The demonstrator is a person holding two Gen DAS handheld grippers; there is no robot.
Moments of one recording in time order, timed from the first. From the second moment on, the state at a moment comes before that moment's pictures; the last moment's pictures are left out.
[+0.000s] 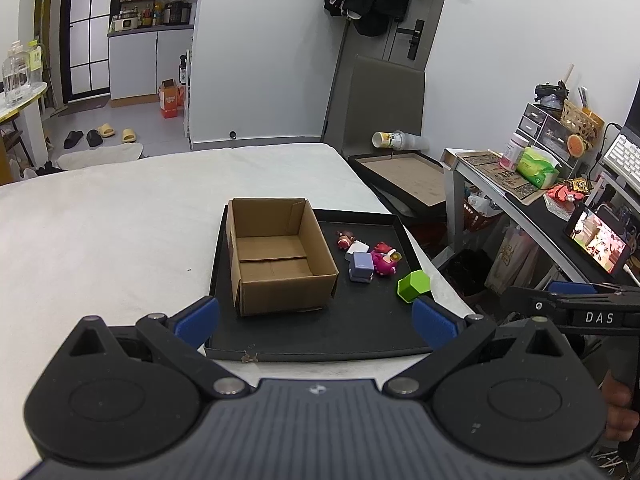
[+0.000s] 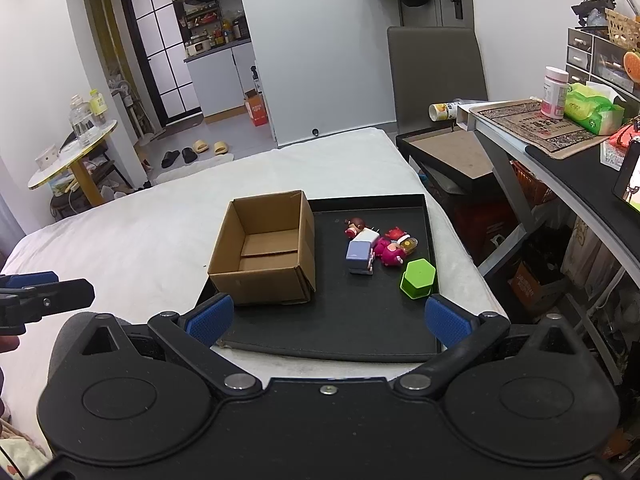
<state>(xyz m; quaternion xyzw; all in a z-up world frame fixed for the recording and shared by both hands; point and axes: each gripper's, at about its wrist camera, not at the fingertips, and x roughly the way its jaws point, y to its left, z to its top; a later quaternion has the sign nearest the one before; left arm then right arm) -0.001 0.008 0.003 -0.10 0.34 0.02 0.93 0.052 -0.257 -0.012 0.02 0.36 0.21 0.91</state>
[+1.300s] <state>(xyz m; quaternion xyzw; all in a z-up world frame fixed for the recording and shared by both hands) 0.092 0.033 -0.051 -0.13 0.41 0.01 0.90 0.127 -0.264 -0.061 0.07 0.41 0.17 0.89</state>
